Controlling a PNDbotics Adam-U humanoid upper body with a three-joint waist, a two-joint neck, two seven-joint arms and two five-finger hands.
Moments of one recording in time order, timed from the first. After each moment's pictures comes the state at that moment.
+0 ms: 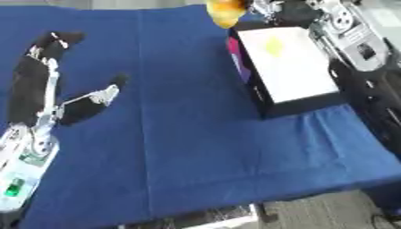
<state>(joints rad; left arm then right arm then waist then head) -0.75 0.04 -0.52 -1.37 -0.90 0.11 0.39 -0.32 -0.88 -0.11 -1.71 -0.45 -0.28 0.40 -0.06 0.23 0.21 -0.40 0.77</state>
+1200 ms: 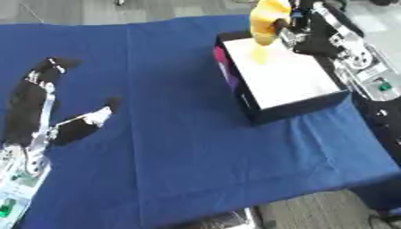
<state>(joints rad) -0.72 0.05 -0.52 -1.35 -0.91 0.10 0.36 -0.14 -0.88 -0.21 -1.52 -0.22 -0.35 0.15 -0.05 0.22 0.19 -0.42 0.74</state>
